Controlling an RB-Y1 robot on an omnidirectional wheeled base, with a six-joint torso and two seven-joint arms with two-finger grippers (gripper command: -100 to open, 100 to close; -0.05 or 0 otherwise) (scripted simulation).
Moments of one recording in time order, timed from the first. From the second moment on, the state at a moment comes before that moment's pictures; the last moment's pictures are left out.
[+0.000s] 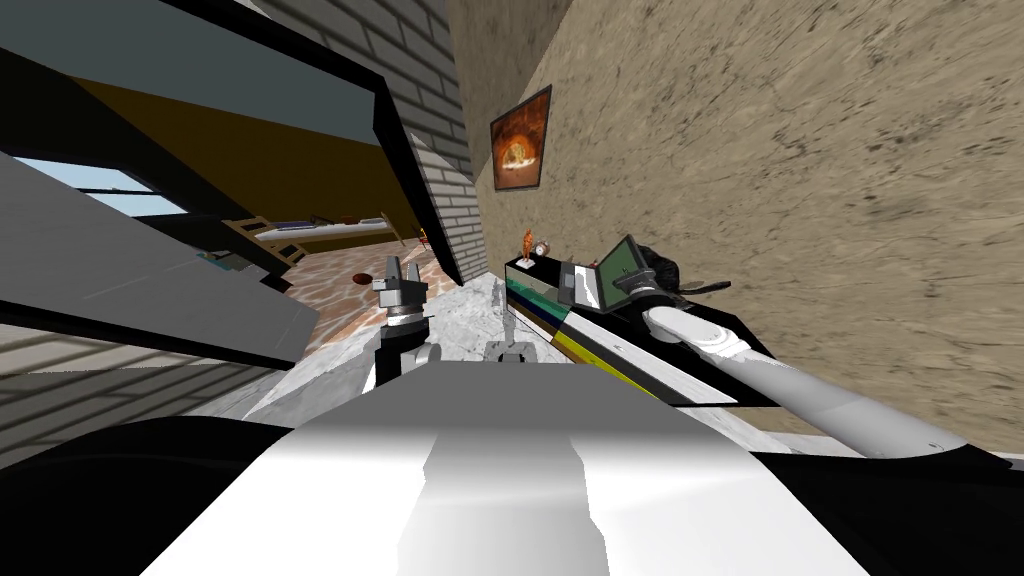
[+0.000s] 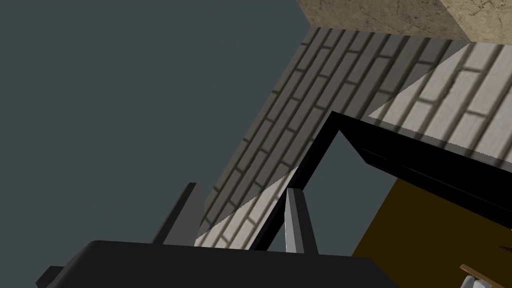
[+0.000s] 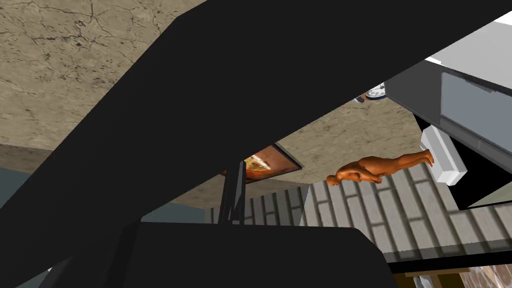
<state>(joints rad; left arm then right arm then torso) 0.48 -0.01 0.07 -2.38 0.02 -0.45 0.10 0.17 -1.28 0.15 -1.79 1.06 0.58 0.31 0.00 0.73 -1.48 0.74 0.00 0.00</state>
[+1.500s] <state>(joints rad) 0.48 -0.01 0.07 -2.38 0.02 -0.45 0.10 0.25 -1.27 0.22 -1.89 1.10 0.76 0.54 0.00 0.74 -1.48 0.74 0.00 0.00</state>
